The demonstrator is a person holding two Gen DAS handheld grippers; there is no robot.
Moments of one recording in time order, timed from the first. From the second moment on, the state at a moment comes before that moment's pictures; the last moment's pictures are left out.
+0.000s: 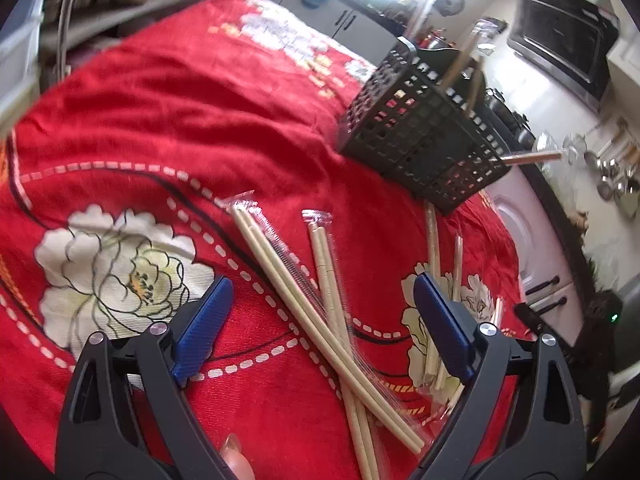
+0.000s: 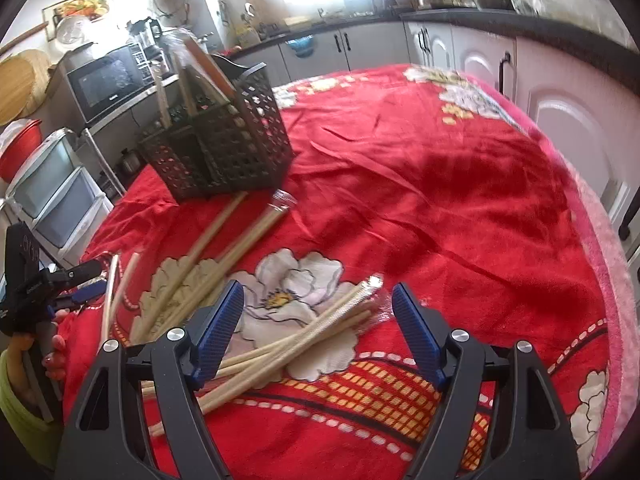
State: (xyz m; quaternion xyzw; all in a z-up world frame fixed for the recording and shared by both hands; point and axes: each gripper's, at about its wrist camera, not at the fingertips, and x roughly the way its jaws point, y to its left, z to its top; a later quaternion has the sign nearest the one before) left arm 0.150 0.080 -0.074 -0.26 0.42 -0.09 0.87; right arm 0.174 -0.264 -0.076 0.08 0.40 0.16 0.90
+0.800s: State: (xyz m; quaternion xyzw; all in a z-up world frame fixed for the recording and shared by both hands) left arm 0.177 0.087 -0.075 -0.28 0.42 -0.07 0.86; right arm 0.208 -0.269 -0.087 0.06 0.42 0.14 0.89
